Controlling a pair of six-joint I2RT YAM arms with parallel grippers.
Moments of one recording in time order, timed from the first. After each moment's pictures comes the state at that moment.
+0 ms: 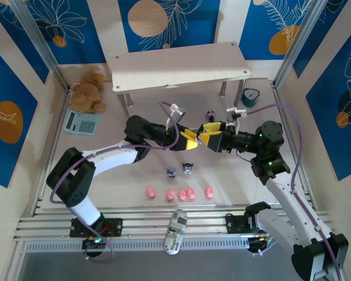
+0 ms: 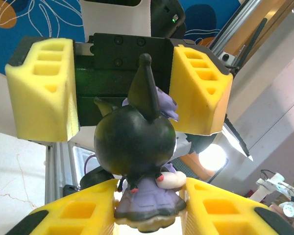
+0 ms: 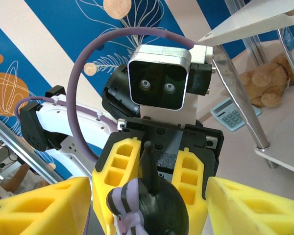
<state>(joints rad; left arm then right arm) -0.72 1.64 0.99 1.18 1.21 -1.13 0.28 0.84 0.73 0.21 -1.03 0.68</state>
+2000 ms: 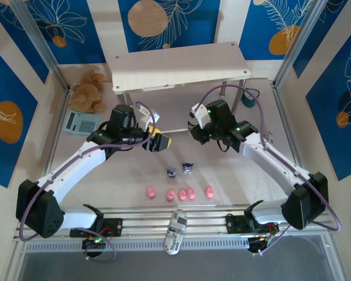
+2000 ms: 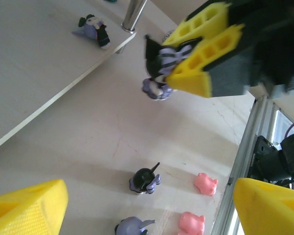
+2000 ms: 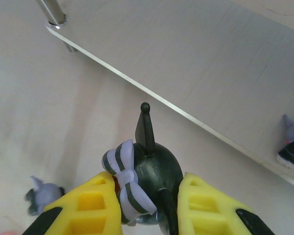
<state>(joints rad) -0.51 1.28 1.02 -0.34 0.61 -0.13 0.55 1.35 1.15 -0.58 -0.12 -0.12</state>
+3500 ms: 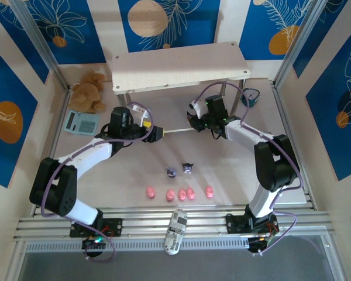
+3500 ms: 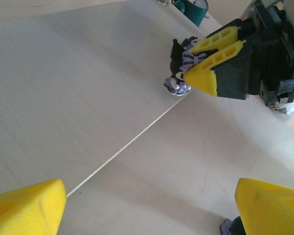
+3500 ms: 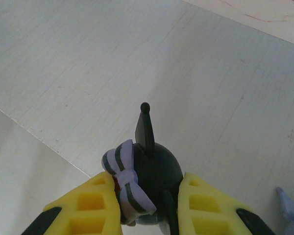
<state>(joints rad) -0.37 1.49 0.89 0.07 0.50 -0.16 0.38 1.73 1.14 -0.13 -0.24 -0.18</state>
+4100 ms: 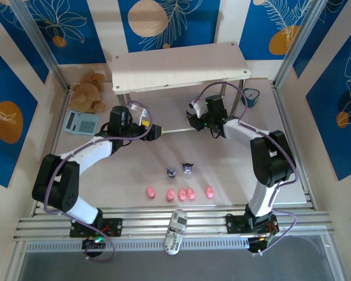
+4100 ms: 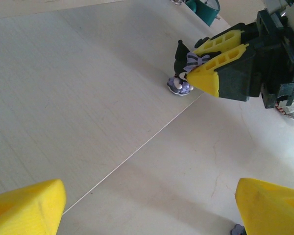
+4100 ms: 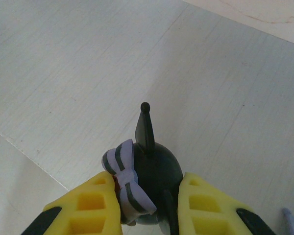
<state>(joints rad) -0.35 1.53 0.90 0.09 0.51 -0.17 0.37 1.79 1.15 -0.06 -0.26 -0.19</state>
